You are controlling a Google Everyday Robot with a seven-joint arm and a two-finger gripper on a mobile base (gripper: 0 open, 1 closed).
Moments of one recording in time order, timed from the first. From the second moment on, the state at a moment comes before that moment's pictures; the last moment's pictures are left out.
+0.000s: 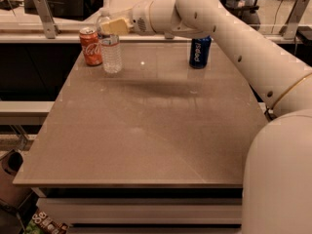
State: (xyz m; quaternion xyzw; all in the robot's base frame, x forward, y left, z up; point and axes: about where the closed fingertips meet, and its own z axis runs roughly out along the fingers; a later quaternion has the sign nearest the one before) arm 0.756 0.117 0.979 -0.44 0.65 0.30 0.54
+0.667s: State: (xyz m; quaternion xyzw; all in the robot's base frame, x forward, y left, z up) arm 0.757 0.118 0.971 -0.44 0.66 0.29 0.53
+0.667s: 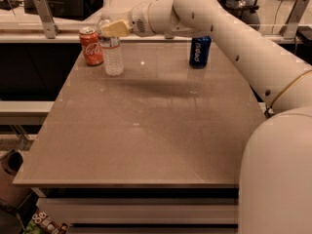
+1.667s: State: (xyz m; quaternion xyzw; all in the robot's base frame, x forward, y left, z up) arm 0.756 0.126 0.968 -0.45 0.66 0.30 0.52
